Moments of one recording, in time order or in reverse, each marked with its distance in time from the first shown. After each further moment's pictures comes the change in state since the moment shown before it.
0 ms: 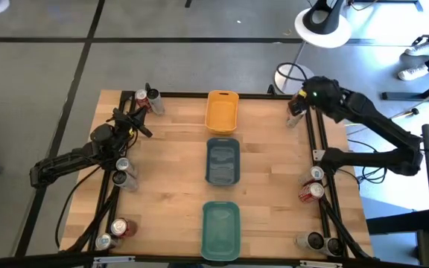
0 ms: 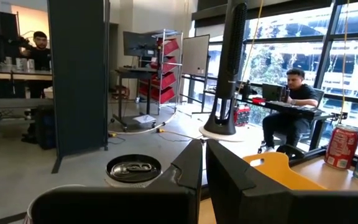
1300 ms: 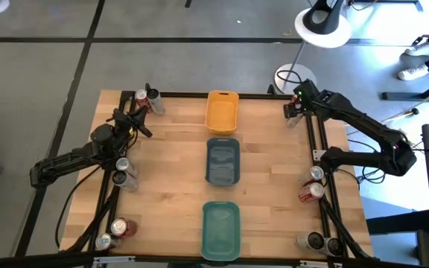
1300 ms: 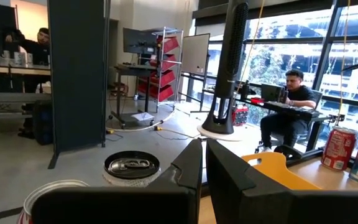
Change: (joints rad) left arm 0.000 0.000 0.000 -0.008 0.000 -0.030; right arm -0.241 0.095 -0.298 0.151 -0.195 0.223
